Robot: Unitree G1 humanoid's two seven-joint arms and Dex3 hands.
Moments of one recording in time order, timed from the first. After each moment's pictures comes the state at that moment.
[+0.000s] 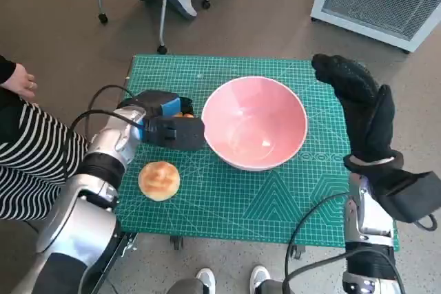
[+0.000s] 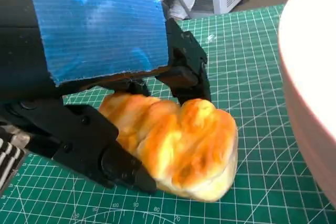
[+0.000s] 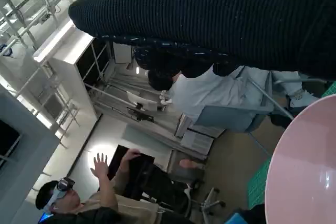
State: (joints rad) left arm -1.09 0.38 -0.53 1.32 0.69 -0.24 -0.14; right arm -0.49 -0.17 -0.15 0.31 0.23 -0.54 0.37
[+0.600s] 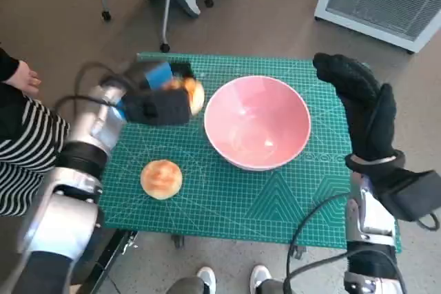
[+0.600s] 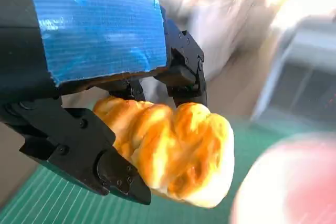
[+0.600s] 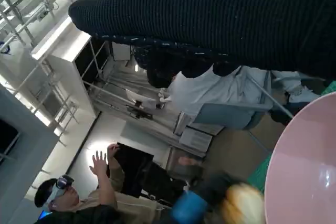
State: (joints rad) left arm -1.13 0.49 -0.33 1.01 0.54 -0.37 -0.08; right arm -0.49 -0.18 -0.15 0.32 0.23 -0.54 0.37
